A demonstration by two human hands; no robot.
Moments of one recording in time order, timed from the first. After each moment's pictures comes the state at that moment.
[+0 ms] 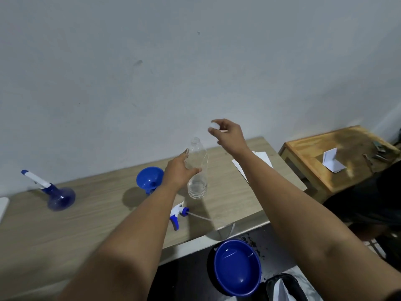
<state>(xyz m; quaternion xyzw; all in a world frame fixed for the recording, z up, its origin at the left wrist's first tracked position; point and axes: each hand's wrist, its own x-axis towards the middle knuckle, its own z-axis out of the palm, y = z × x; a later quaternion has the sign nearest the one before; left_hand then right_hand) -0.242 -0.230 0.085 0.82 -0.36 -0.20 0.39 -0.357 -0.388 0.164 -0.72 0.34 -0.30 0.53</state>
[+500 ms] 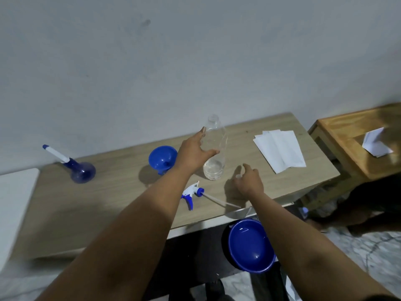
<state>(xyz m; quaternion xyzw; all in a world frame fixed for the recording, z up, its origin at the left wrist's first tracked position) -0.246 -0.230 0.085 0.82 -0.35 -0.21 0.40 -0.417 -0.343 -0.017 -0.76 0.53 -0.01 0.38</state>
